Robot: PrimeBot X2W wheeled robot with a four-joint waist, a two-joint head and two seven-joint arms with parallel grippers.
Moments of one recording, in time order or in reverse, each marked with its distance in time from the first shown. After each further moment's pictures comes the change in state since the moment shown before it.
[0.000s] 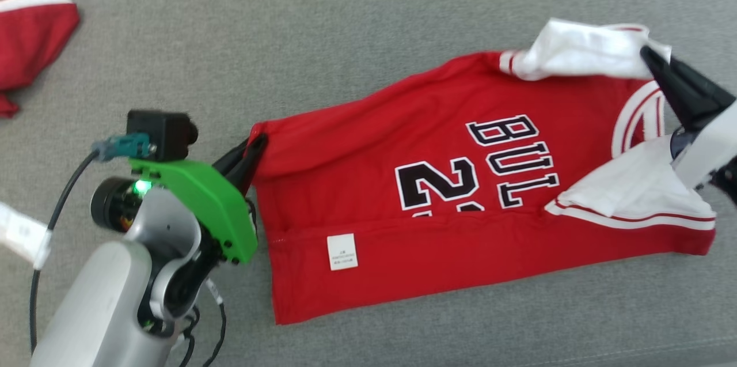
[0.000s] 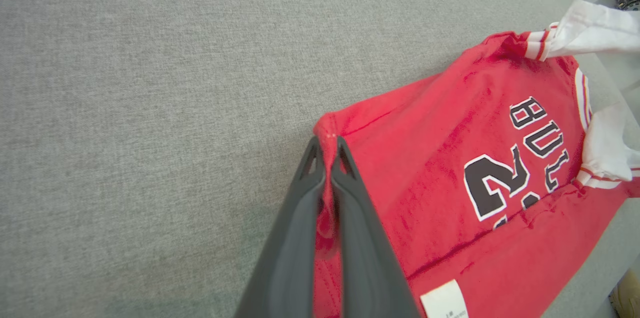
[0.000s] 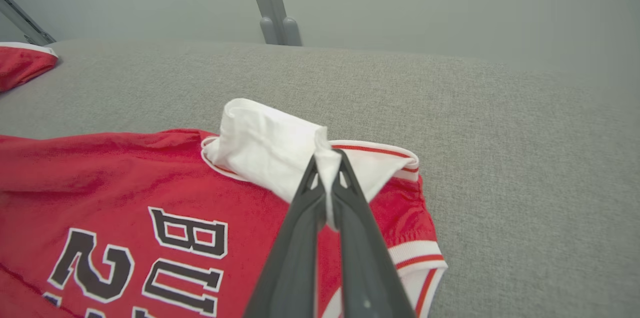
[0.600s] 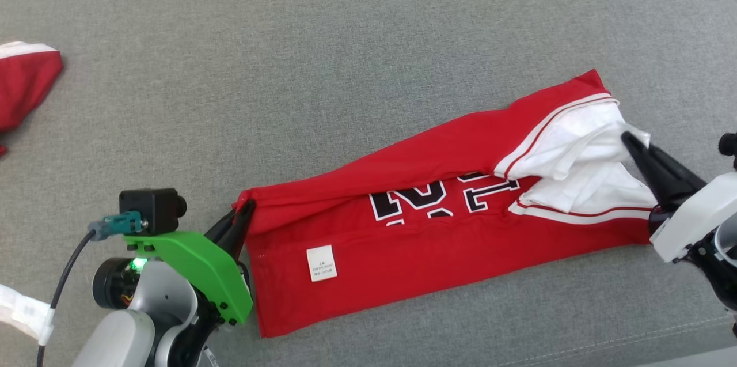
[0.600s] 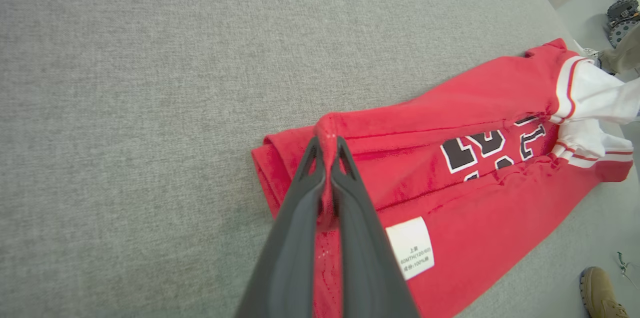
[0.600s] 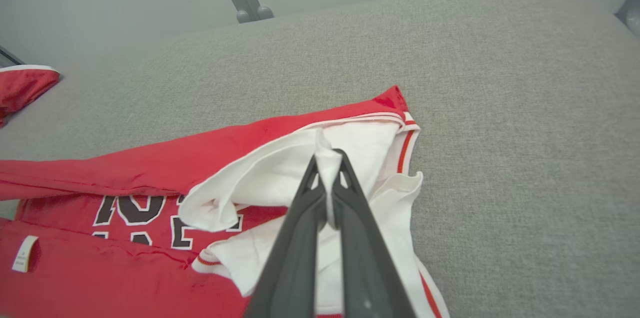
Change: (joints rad) left arm 0.225 0.006 0.034 -0.047 -0.025 0.064 -0.083; right arm 0.272 0.104 -0.121 -0.046 -0.003 0.000 -0.007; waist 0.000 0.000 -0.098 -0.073
